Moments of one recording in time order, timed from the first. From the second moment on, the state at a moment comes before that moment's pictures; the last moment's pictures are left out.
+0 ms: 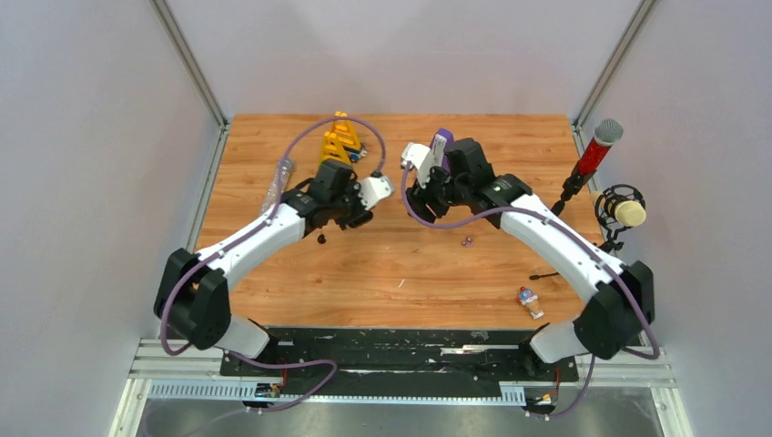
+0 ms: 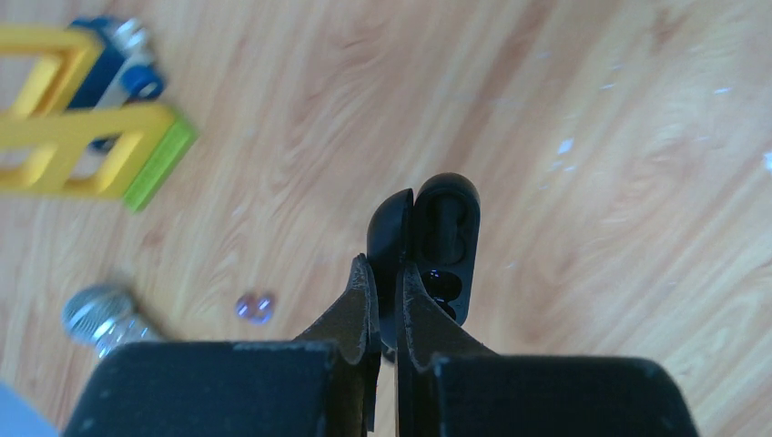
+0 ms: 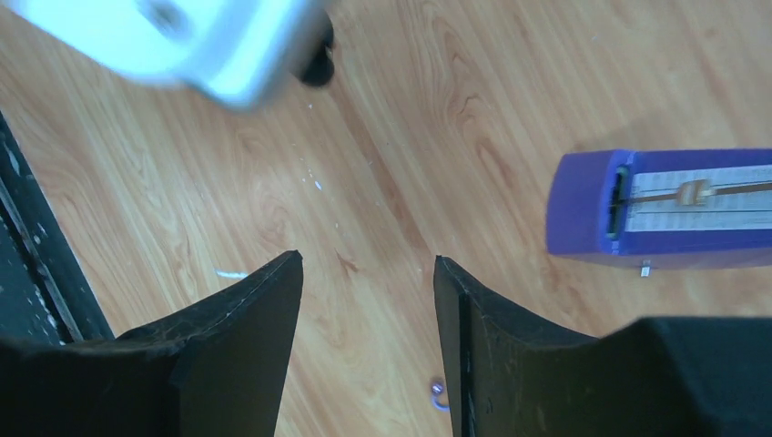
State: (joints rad) left arm -0.61 1.49 1.09 -0.42 0.11 0.57; right arm 0.61 1.40 1.29 -0.55 -0.35 -0.41
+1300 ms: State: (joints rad) left arm -0.01 0.92 0.79 -0.45 0.04 0.58; right arm 0.85 2.37 1.94 -0.42 -0.41 0.22
